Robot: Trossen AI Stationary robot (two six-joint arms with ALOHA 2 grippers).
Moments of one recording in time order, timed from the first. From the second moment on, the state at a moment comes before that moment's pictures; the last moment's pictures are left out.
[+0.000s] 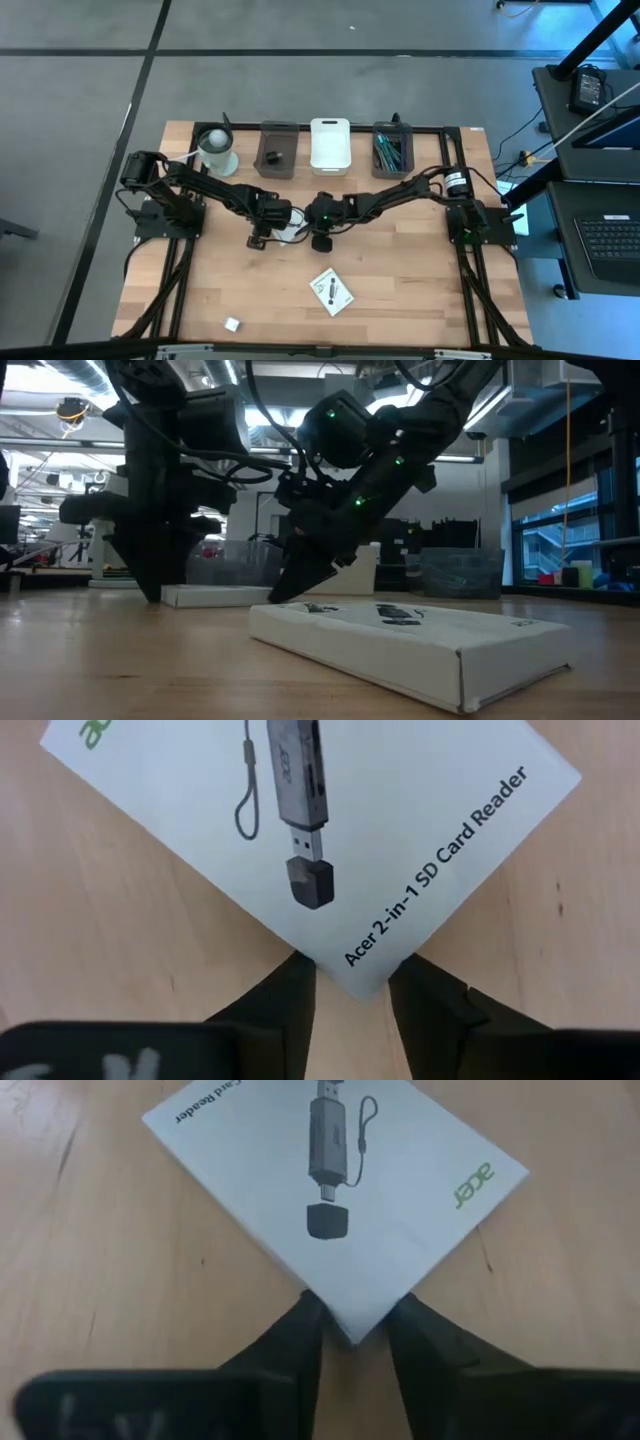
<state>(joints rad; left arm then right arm) -0.03 1.61 0.79 -0.55 -0.04 0.14 0.03 2.13 1.22 0.08 0.03 0.09</state>
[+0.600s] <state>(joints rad) -0.03 1.53 0.80 -0.57 -0.05 0.14 0.03 2.09 1.22 0.03 0.02 0.10</state>
